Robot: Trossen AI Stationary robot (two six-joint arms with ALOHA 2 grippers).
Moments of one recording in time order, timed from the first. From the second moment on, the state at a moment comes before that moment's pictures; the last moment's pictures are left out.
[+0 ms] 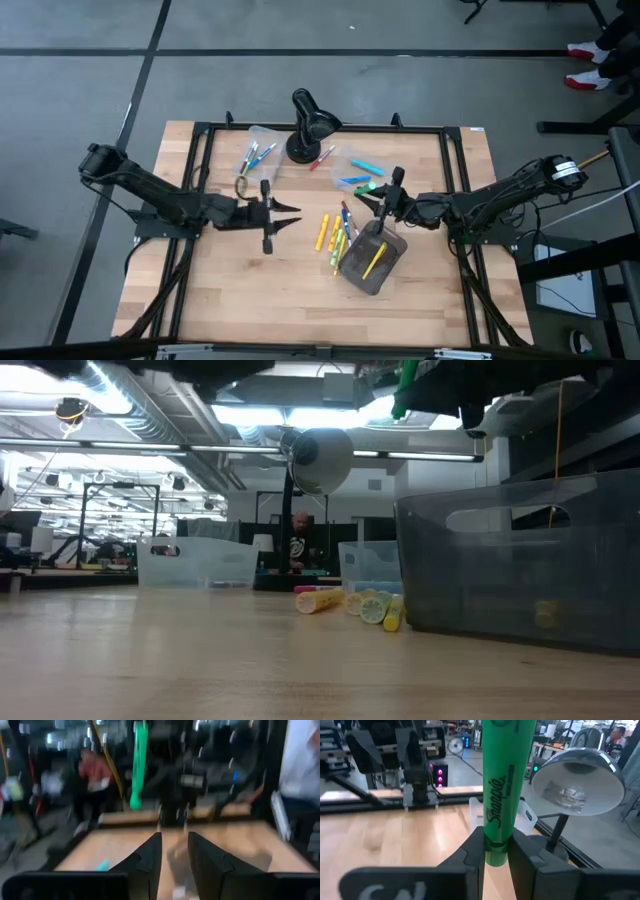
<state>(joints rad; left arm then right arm) -0.29 1.16 0.51 0.68 -0.43 0.11 0.26 1.11 0.57 0.47 0.66 -0.02</state>
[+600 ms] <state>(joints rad) -0.23 1.15 0.46 0.70 -0.37 0.15 0.11 0.97 0.57 0.25 0.73 0.02</state>
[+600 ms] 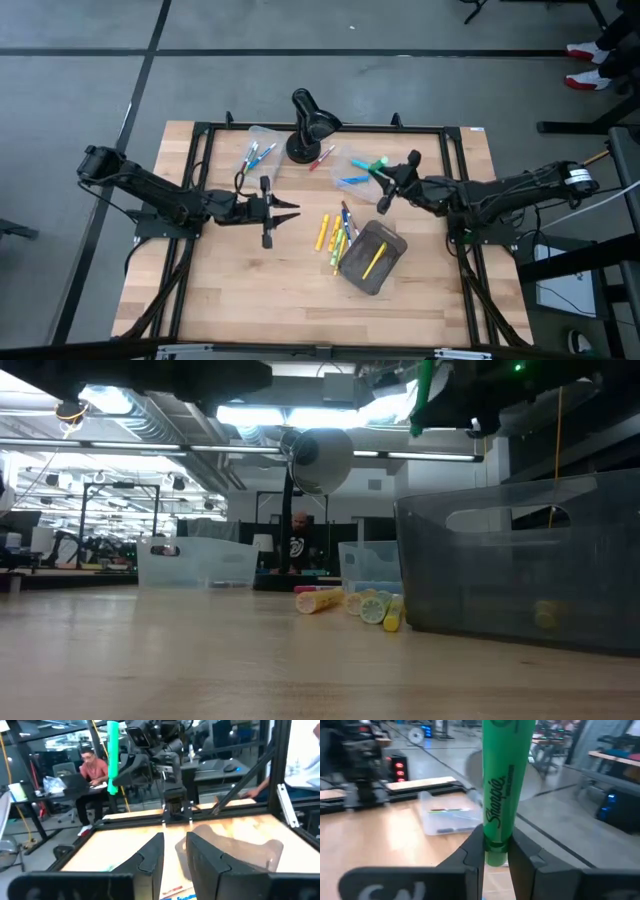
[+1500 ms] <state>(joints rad) -0.23 1.15 0.46 0.68 -0.59 0.43 0.01 0.97 0.57 0.25 1.09 -0.08</state>
